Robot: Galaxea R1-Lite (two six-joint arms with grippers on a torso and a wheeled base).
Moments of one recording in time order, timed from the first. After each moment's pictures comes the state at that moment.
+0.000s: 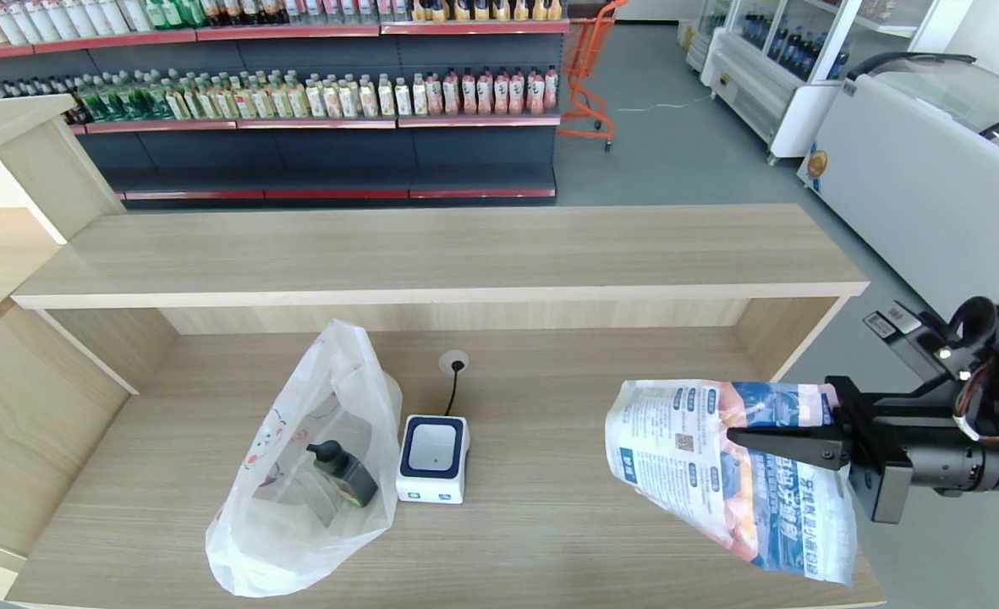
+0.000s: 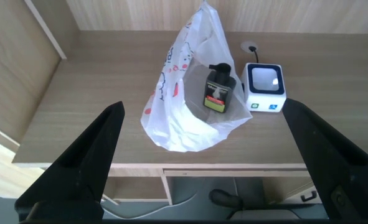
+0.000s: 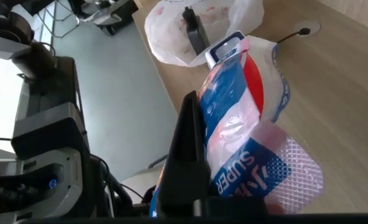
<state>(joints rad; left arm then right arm) 0.00 0.00 0.00 0.00 -0.02 -0.01 0.09 1.53 -0.56 -0.51 1.12 -0.38</state>
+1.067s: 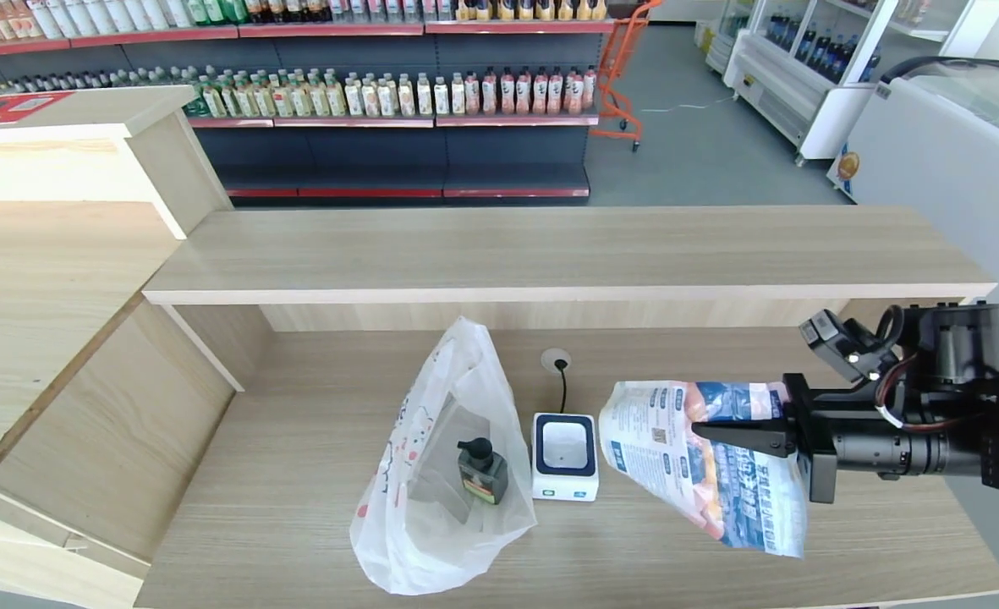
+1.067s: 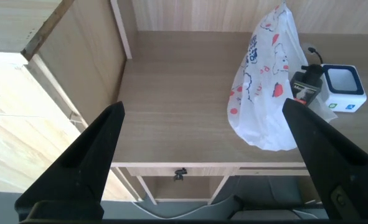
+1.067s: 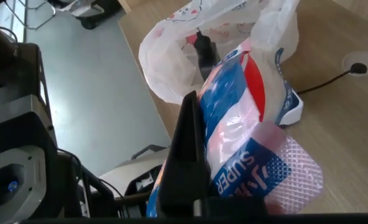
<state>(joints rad) 0.00 0.00 0.00 0.00 -0.02 -0.01 0.11 1.68 -0.62 -0.54 1.01 -0.46</state>
